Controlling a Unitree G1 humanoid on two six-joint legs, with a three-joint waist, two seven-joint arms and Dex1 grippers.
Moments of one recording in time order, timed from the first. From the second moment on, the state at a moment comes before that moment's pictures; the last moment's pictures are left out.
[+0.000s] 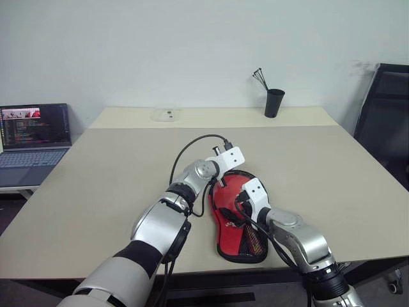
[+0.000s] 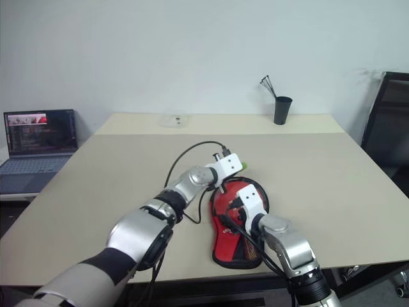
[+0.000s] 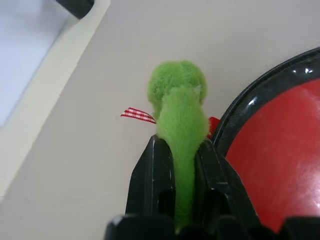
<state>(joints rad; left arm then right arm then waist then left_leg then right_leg) -1.29 0.07 -0.26 1.41 0.43 -0.23 -0.40 -0.40 -0.17 0.23 -0.14 0.17 0.80 0.41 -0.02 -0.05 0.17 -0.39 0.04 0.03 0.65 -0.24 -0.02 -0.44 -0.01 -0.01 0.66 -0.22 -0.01</state>
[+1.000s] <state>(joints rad) -1.34 -0.04 -0.24 1.41 0.42 -0.25 -0.46 -0.42 -0.15 0.25 -0.13 0.17 0.81 0.40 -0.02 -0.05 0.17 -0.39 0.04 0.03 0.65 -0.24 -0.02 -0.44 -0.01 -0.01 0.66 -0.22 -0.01</state>
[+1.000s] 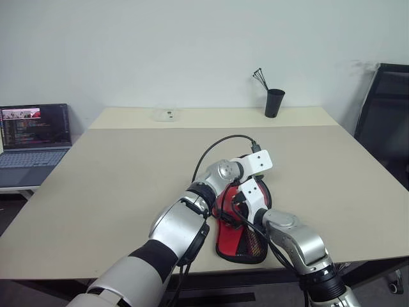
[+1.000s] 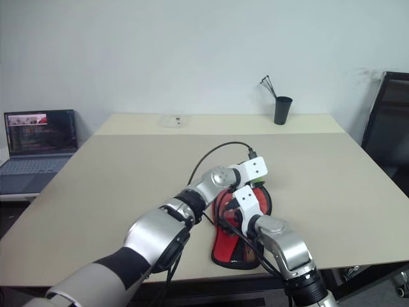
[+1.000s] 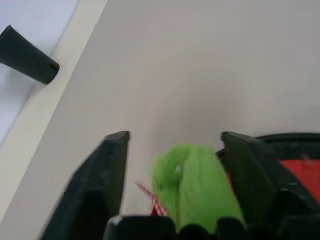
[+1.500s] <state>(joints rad) -1.28 0.18 0.02 1.32 0.15 -0.31 -0.63 -0.39 -0.31 0.19 -0.37 0.32 1.07 0.52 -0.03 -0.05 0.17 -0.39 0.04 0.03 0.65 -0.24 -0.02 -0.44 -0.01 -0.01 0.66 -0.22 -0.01</state>
